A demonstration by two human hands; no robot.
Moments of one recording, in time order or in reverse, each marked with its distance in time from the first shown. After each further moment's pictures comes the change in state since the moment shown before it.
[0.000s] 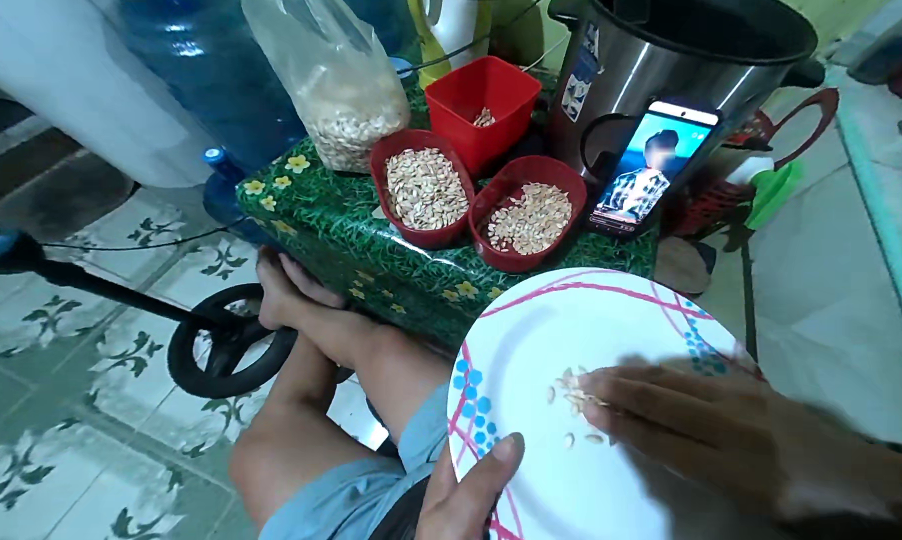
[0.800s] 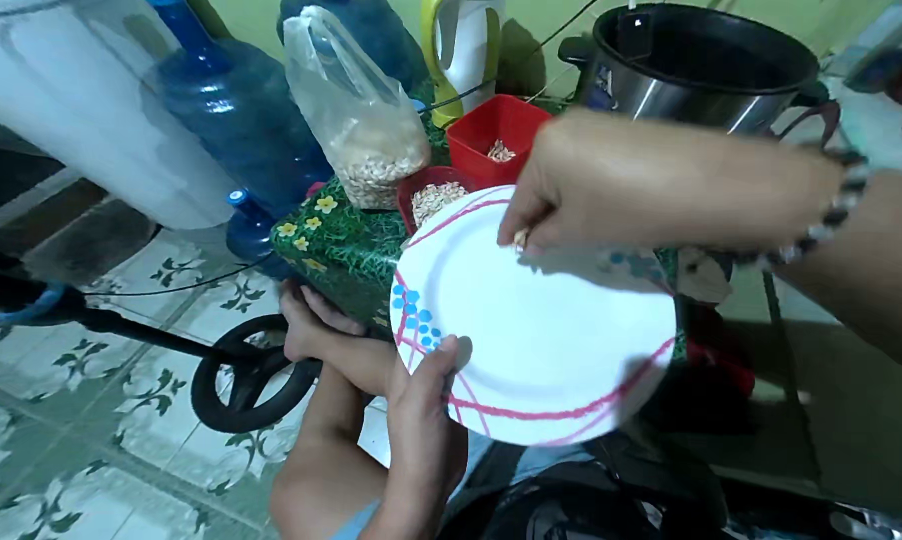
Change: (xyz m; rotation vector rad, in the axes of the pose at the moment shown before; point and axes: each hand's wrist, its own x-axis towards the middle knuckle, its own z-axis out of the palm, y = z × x) left_hand 0.088 0.072 -0.023 0.049 0.132 0.374; right_hand 0.212 0.076 -0.061 0.059 -0.336 0.388
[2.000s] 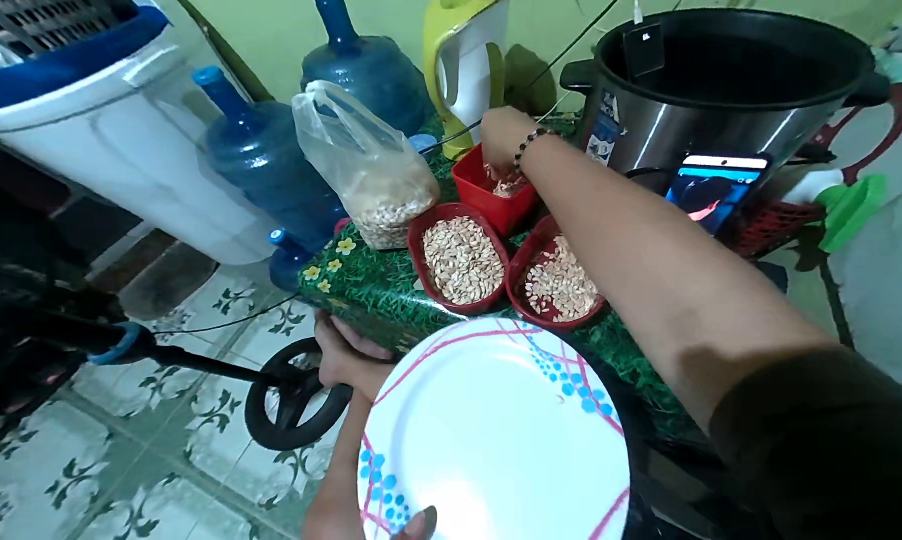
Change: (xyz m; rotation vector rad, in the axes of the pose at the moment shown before) left_hand -0.066 -0.018 -0.055 0.047 0.268 -0.014; right_hand 0.187 0.145 0.025 0.053 0.127 0.559
